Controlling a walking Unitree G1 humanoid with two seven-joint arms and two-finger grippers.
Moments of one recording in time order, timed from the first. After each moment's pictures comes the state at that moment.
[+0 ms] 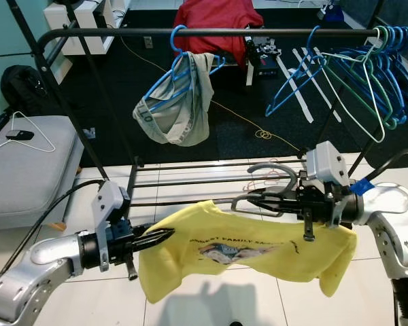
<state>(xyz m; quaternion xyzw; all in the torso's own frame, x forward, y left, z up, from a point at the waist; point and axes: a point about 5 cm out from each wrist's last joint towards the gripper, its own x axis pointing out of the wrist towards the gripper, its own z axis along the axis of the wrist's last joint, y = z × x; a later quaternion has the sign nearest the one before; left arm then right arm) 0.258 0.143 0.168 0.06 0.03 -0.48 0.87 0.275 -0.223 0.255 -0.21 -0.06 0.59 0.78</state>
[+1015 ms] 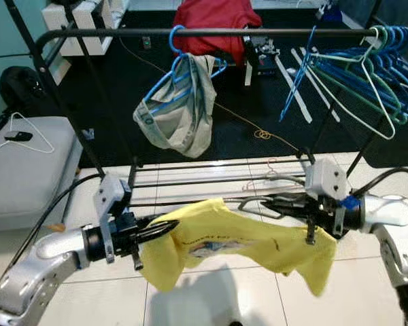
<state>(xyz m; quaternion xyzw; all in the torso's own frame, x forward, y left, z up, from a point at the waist) 0.266 0.146 0.171 0.06 0.01 -0.44 0.90 0.284 -0.240 0.235 -0.25 -0.04 0.52 0.82</state>
